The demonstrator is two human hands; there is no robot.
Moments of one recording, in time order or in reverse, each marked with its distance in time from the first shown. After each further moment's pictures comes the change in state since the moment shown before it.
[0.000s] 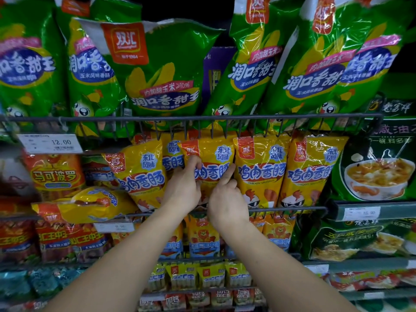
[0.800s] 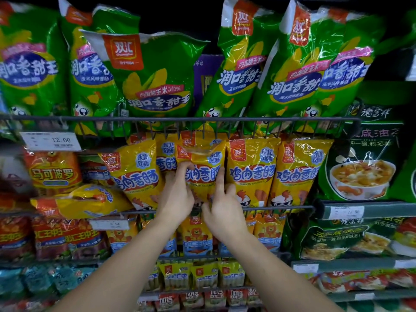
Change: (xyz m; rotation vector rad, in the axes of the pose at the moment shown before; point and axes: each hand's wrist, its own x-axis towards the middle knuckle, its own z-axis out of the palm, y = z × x) left_hand -0.029 0.005 0.007 -0.190 0.109 -0.067; right_hand -0.030 0.030 -0.001 0.365 0.059 -0.172
